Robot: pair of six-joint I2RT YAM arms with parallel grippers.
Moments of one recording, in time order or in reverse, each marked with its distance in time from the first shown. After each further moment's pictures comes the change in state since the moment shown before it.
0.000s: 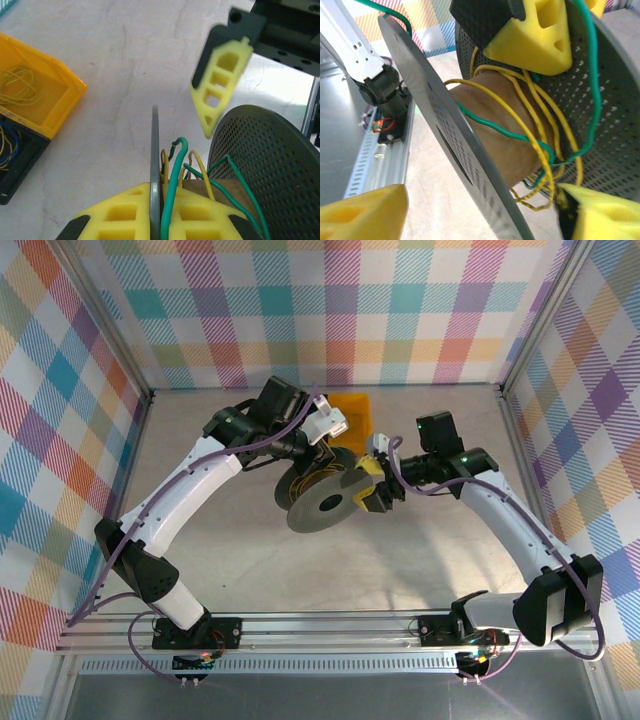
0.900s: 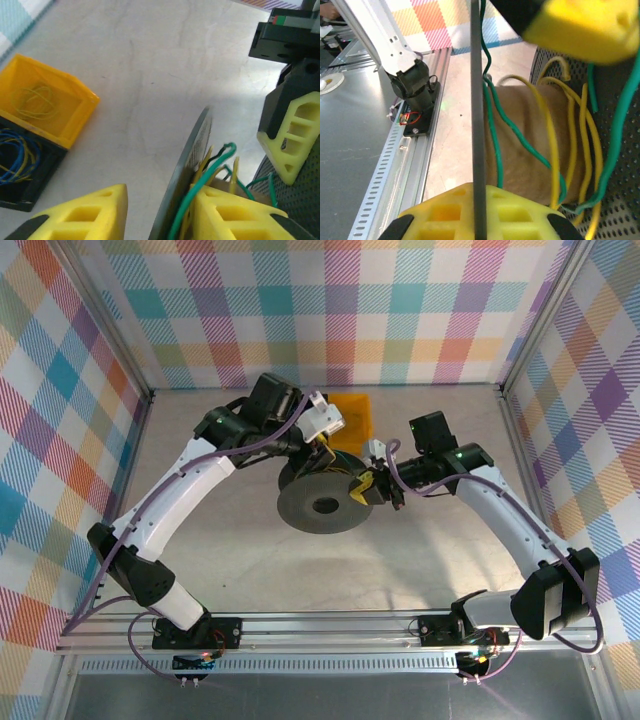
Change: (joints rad) left arm 0.011 -0.030 0.012 0.012 -0.019 0.067; right arm 0.016 0.031 0.043 -0.130 -0.059 -0.108
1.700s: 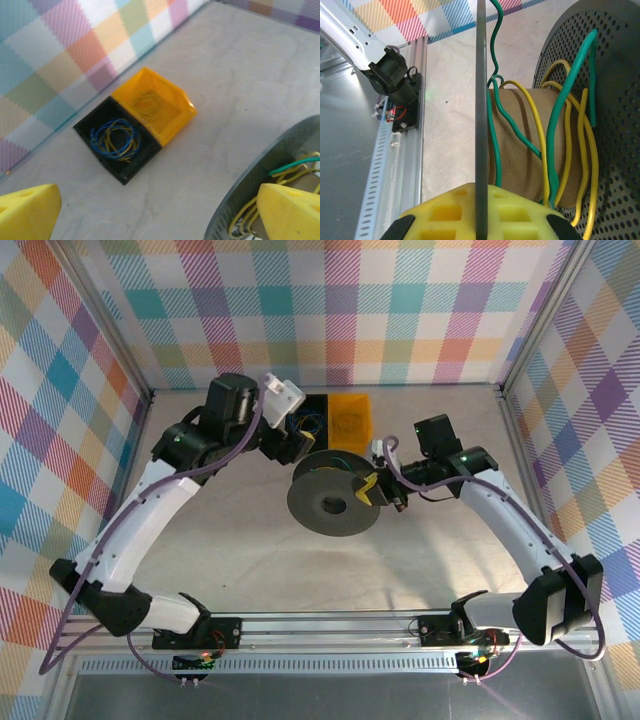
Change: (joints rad) left arm 0.084 -0.220 -0.159 0.181 -0.325 -0.109; right arm -0.008 -0.016 -0.025 -0.008 0.082 0.137
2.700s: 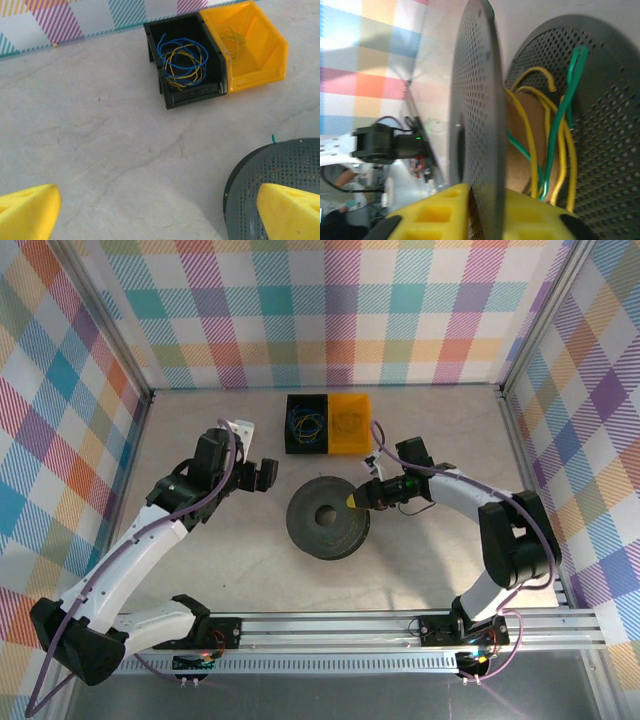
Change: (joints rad) left arm 0.074 -0.260 -0.533 0.160 -0.237 -0.359; right arm -0.037 0.317 -0.254 0.505 0.005 0.799
